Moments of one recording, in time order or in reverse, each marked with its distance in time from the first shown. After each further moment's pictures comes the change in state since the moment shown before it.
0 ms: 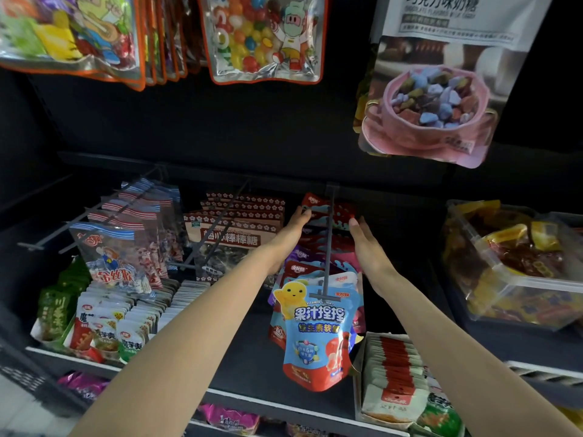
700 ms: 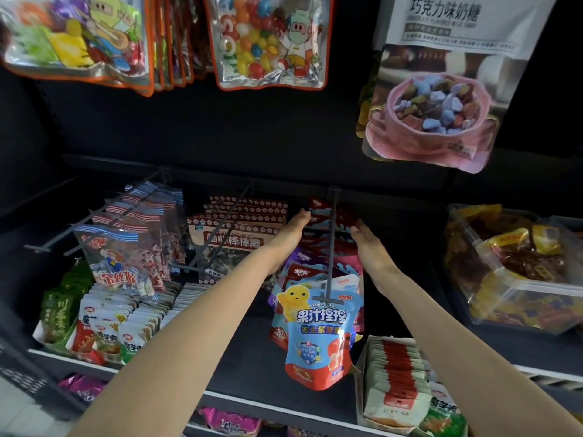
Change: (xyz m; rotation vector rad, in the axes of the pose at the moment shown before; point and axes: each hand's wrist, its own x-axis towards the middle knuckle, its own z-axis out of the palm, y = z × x) left_hand 0.012 -0.003 -0.008 0.027 0.009 -0.004; right_hand 0.006 -0.003 -0.001 0.019 -0.009 0.029
